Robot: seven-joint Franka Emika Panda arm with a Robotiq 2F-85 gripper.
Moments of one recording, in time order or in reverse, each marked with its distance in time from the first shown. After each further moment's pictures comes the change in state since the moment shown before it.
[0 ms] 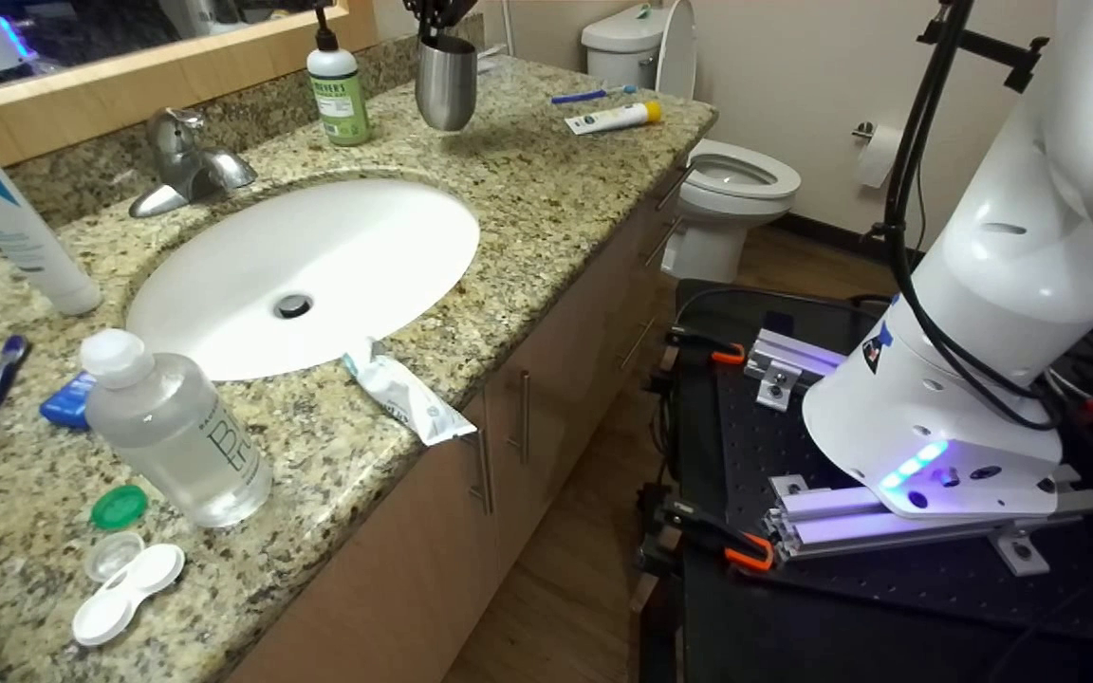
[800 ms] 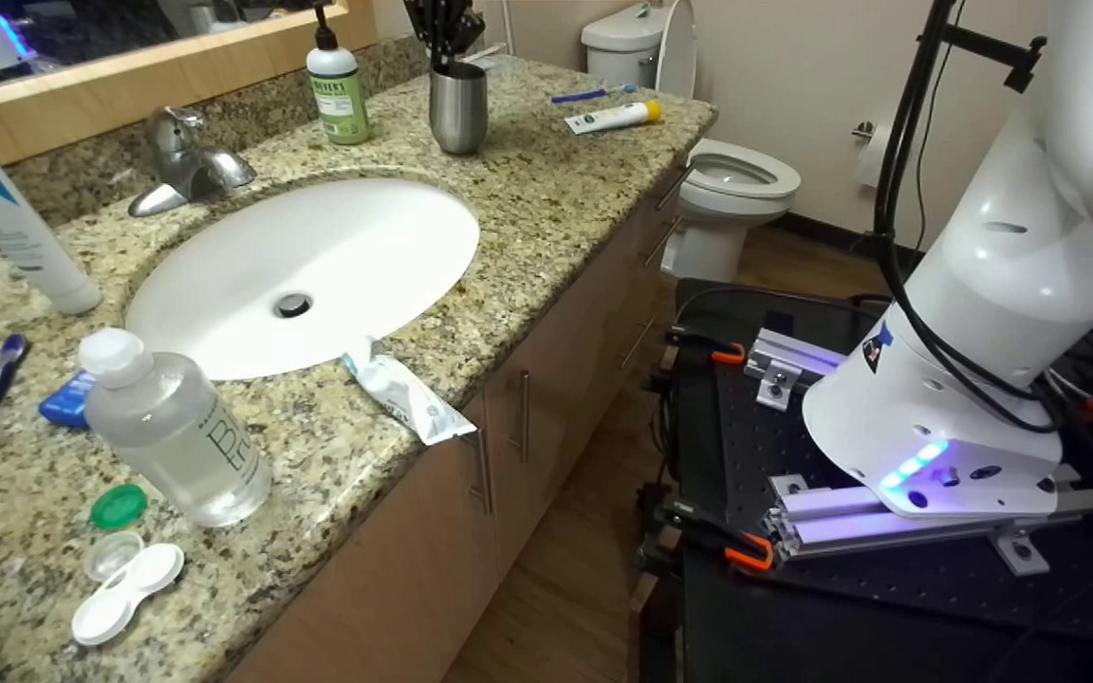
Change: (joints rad) arm -0.006 0.056 -0.004 0.006 -0.017 -0.001 0.031
